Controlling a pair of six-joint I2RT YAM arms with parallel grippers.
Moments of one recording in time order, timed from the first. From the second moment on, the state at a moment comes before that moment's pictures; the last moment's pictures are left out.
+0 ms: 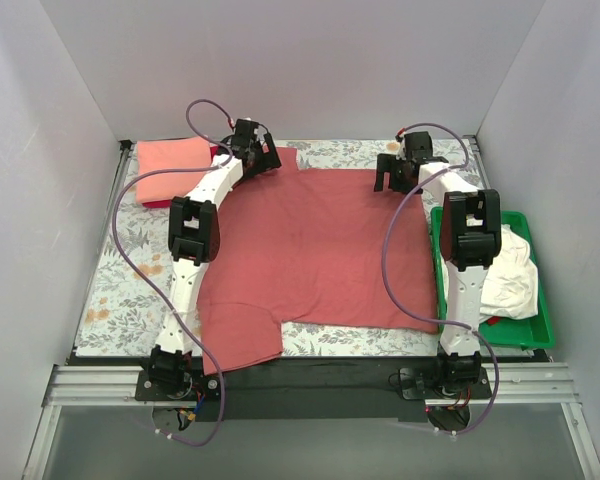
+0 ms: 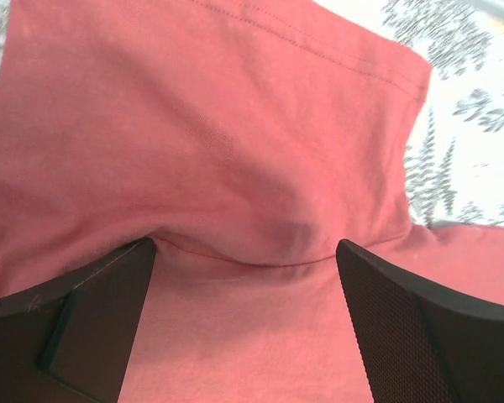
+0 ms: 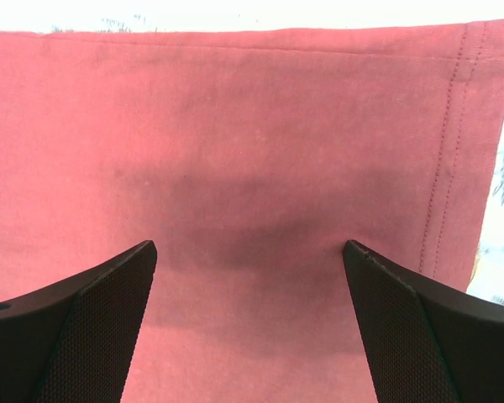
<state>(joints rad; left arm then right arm) -0.26 2.62 2.36 -0.55 -0.05 -0.52 0.11 2.23 1.71 -0.38 -0.11 0.15</state>
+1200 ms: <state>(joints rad) -0.48 1.55 1.44 -0.48 -0.12 -0.75 0.12 1.30 1.04 -0.39 -0.14 0.21</state>
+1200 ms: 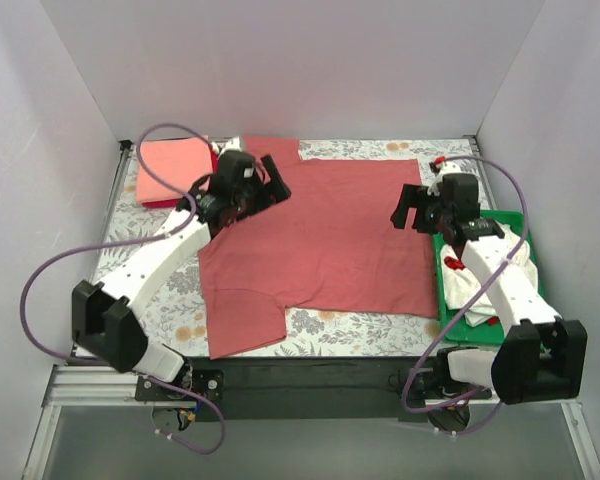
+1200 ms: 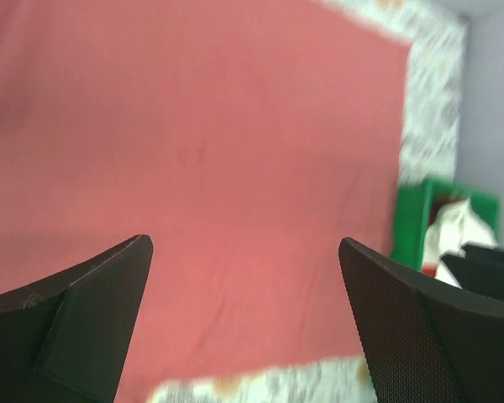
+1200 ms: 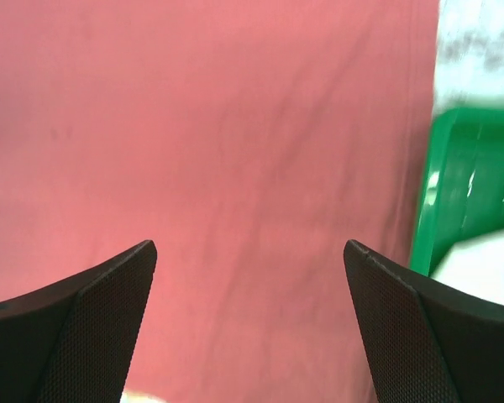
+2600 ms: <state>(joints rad) -0.91 1.13 0.55 -0.94 -0.22 -1.35 0.13 0.89 0.56 -0.32 -0.18 0.28</state>
